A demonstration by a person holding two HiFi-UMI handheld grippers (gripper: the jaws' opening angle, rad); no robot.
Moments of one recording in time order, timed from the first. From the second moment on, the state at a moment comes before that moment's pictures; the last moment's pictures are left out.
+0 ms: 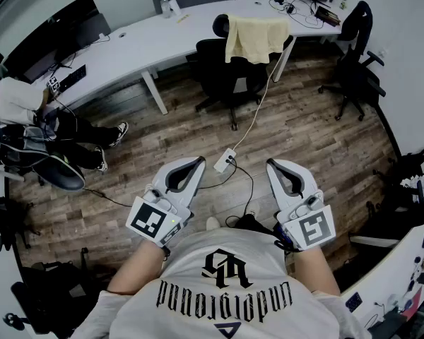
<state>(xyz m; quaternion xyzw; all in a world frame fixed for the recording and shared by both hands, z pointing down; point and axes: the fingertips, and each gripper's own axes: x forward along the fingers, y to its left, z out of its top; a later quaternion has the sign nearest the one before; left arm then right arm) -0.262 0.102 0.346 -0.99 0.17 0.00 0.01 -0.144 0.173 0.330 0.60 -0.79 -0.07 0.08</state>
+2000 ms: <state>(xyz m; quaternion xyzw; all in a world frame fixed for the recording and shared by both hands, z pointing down) -0.016 -0.092 0.380 -0.98 0.19 -0.05 0.02 0.092 -0.007 0.352 0.55 -0.83 -0.07 0.10</state>
